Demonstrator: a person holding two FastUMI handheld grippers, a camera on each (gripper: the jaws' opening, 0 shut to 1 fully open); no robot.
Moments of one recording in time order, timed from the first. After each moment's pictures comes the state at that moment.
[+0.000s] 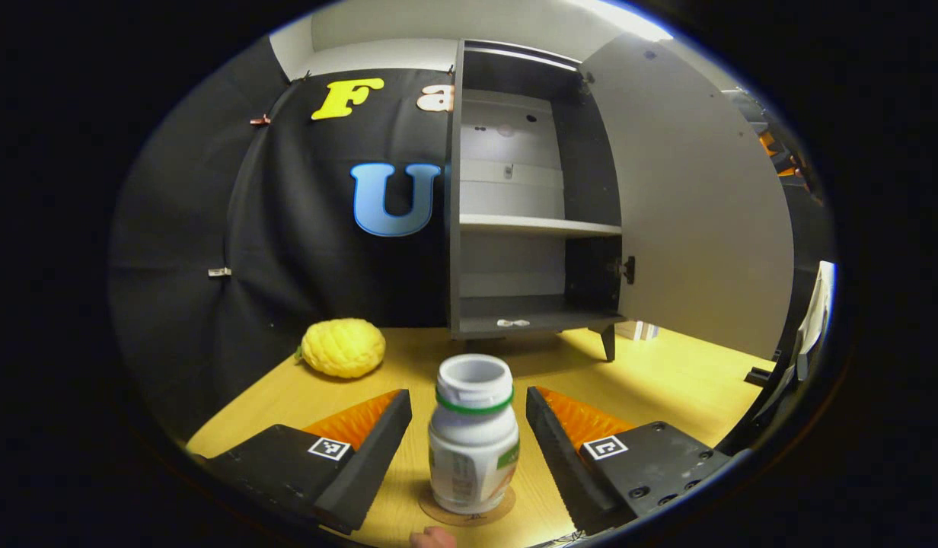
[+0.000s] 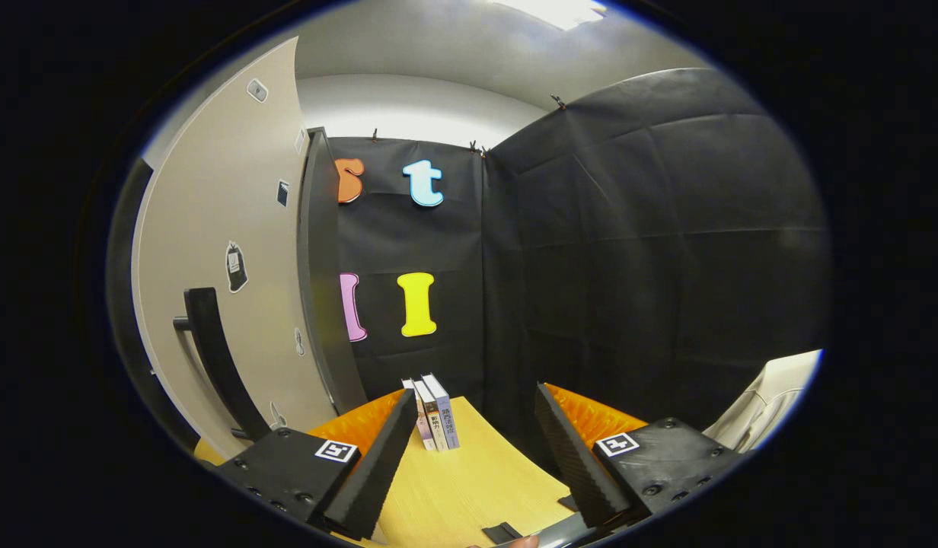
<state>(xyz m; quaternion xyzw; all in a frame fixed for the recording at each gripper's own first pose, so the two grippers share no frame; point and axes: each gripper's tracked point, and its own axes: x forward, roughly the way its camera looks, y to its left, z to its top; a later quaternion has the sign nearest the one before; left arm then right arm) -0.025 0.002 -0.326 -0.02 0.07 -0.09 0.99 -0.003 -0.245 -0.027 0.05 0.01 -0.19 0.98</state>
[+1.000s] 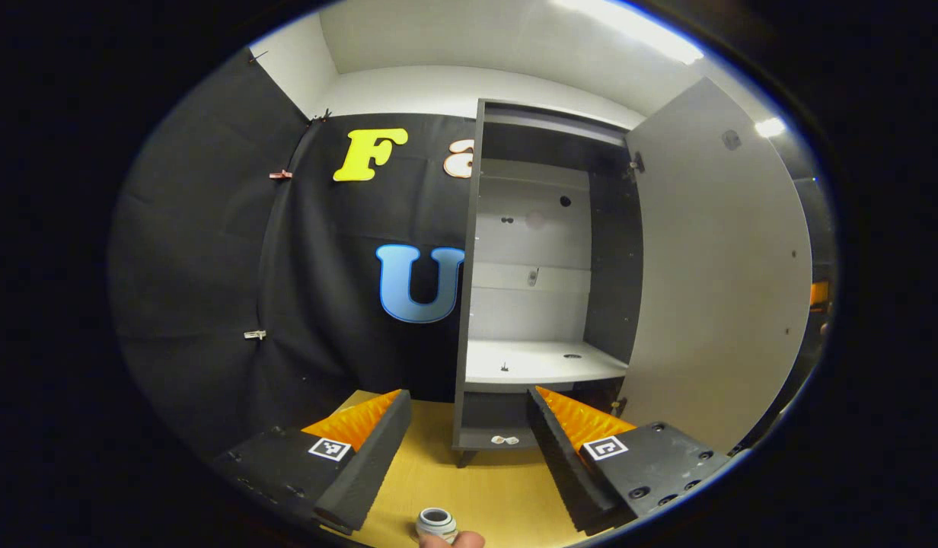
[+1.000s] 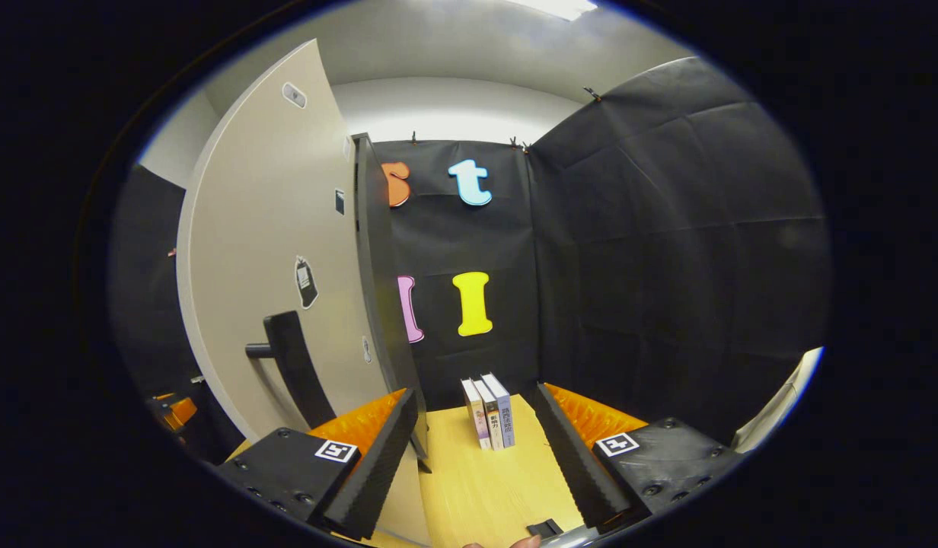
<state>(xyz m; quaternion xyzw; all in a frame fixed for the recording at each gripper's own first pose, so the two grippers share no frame) -0.011 -0.013 -0.063 -0.06 0.02 -0.04 1.00 0.013 -0.180 -0.018 0.07 0.02 -0.08 0.99</state>
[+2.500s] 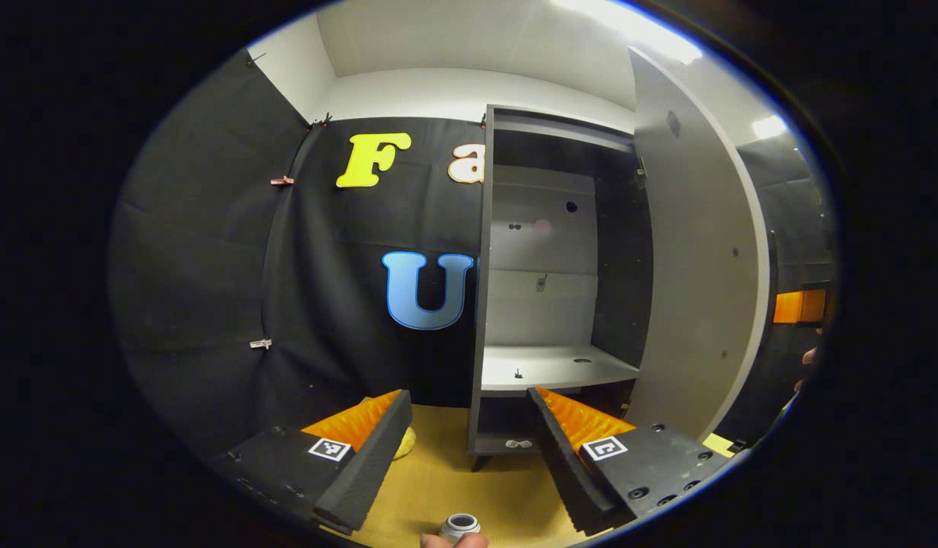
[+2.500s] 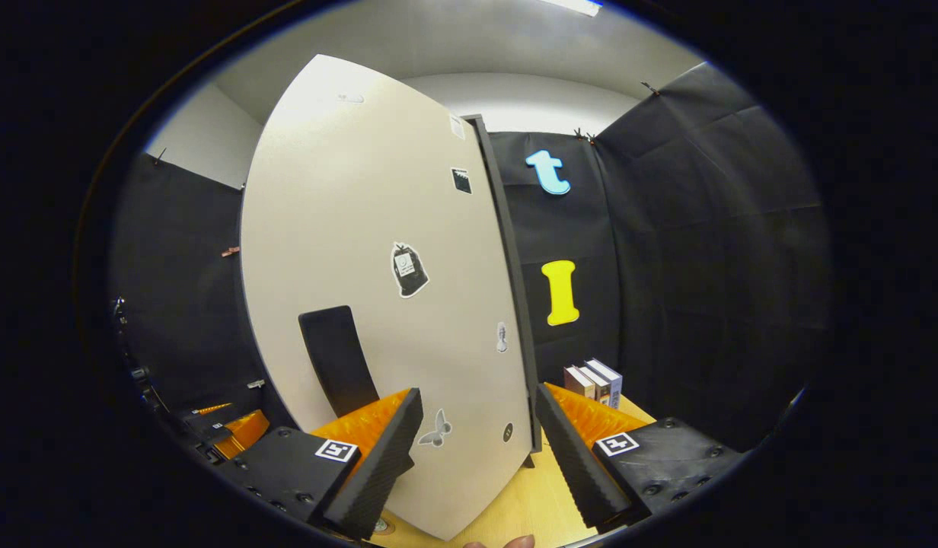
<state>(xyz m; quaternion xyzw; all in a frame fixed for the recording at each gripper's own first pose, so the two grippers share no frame) -0.011 0.026 -0.064 -0.05 0.03 -0.02 1.00 0.040 0.029 -0.024 0.10 0.01 0.03 0.99</state>
